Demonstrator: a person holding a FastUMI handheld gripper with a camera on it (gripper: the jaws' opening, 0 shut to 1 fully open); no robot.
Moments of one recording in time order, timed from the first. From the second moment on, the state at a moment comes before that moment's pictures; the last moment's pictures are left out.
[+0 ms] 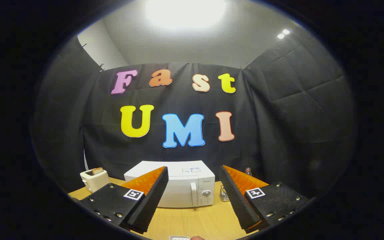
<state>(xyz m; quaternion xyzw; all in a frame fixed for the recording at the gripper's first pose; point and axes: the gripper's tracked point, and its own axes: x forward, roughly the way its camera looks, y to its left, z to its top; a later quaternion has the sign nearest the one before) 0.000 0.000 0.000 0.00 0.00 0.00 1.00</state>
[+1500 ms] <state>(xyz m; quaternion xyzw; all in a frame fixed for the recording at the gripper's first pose) 0.088 0.021 -0.041 -0.01 0.03 0.05 1.00</state>
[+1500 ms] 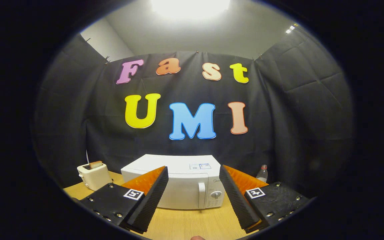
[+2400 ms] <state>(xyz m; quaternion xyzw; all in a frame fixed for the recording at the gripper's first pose) 0.218 0.004 -0.191 -0.01 0.15 0.06 0.99</state>
